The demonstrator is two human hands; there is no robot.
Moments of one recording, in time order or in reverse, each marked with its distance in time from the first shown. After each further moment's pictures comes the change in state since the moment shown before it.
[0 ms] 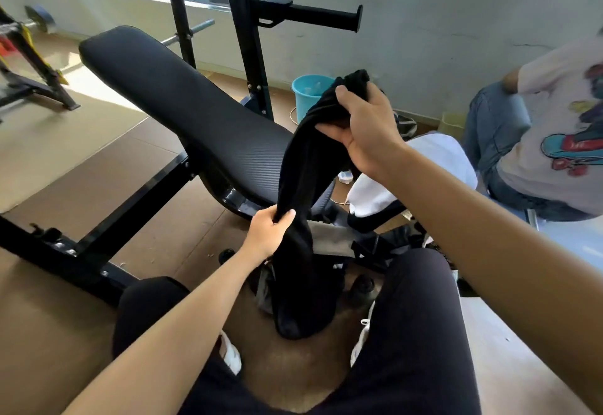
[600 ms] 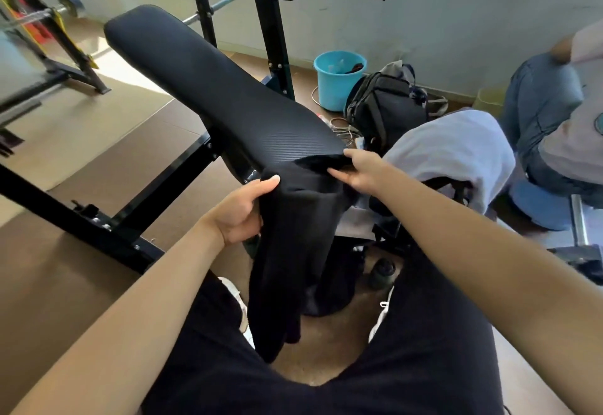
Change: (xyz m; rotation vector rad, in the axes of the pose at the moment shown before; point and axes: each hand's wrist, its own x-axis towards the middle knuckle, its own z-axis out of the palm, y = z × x) left_hand -0.047 0.058 -0.080 -0.757 -0.439 -0.301; right_hand 0.056 0.137 -0.055 0.044 0.194 0.579
